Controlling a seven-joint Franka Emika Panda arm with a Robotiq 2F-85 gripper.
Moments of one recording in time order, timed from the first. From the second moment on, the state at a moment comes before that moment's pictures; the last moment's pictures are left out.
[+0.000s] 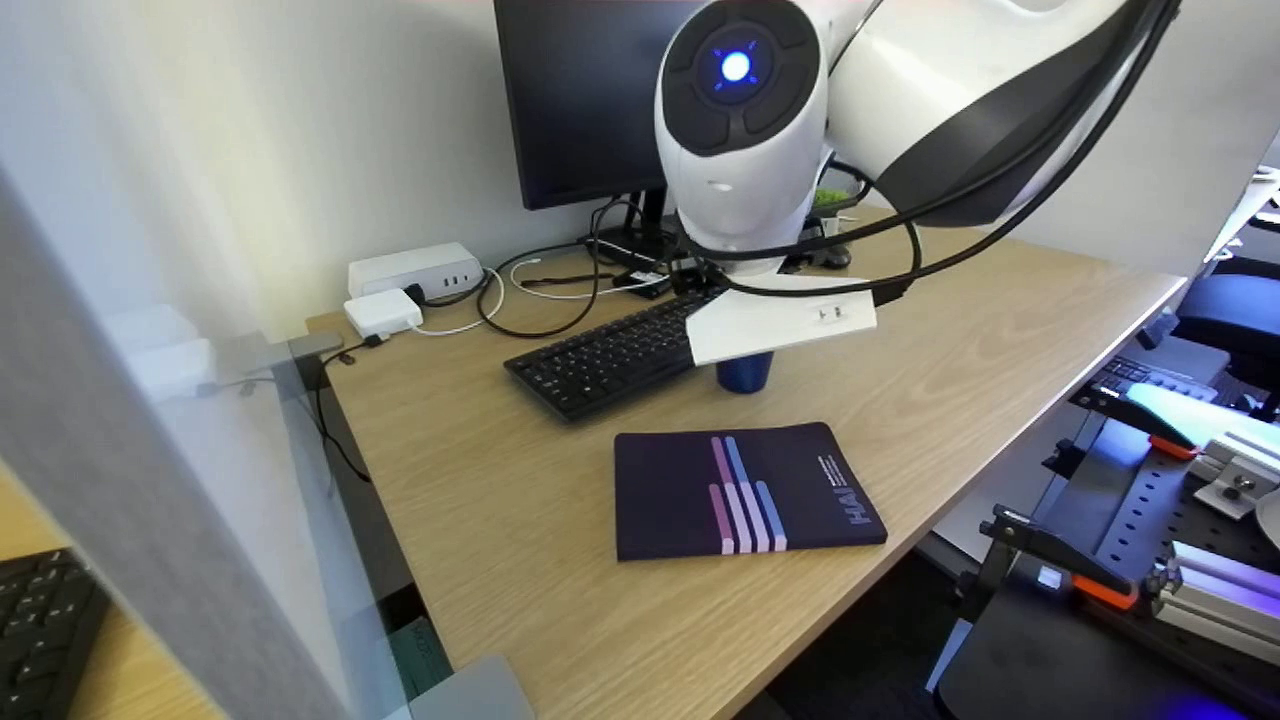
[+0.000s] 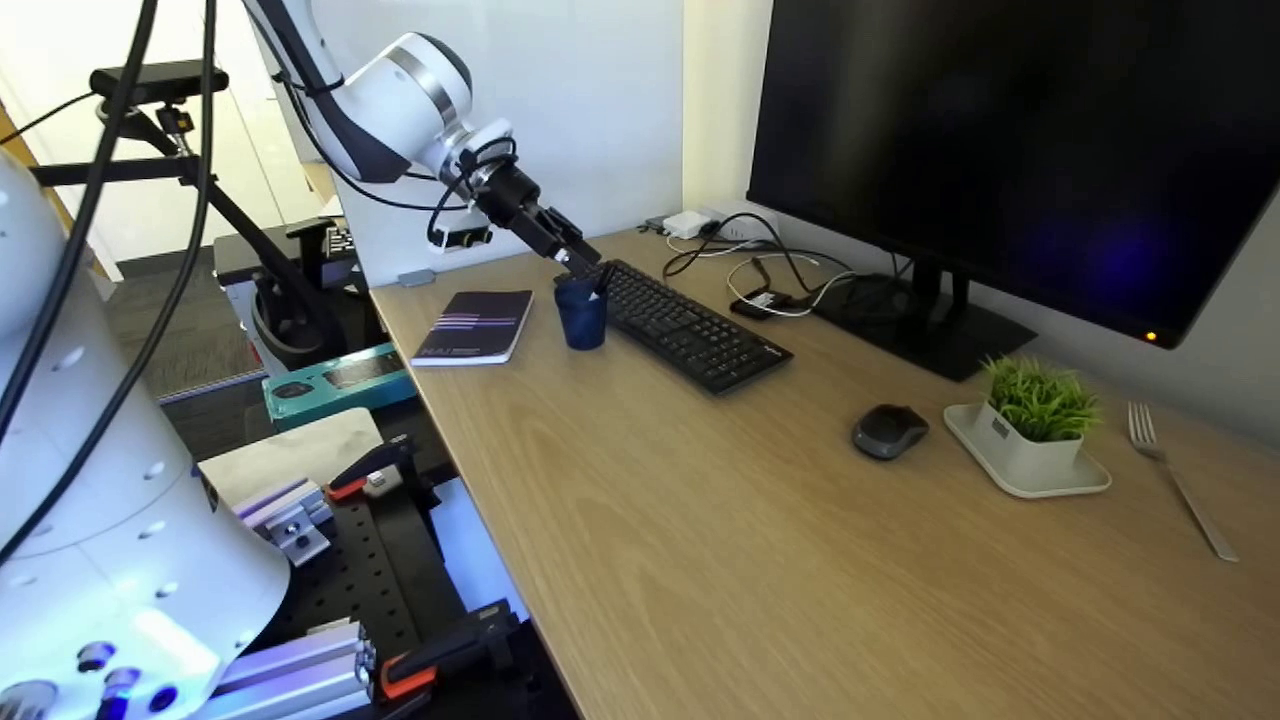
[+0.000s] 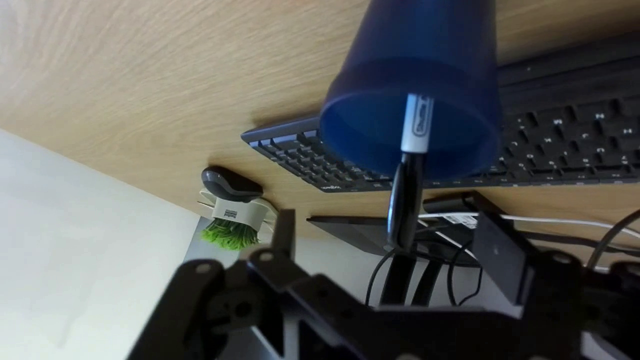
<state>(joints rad) 0.37 0.29 0.31 -2.28 -1.21 2.04 2.14</state>
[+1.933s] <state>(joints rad) 0.12 -0.44 -0.25 -2.45 -0.01 2.11 0.28</state>
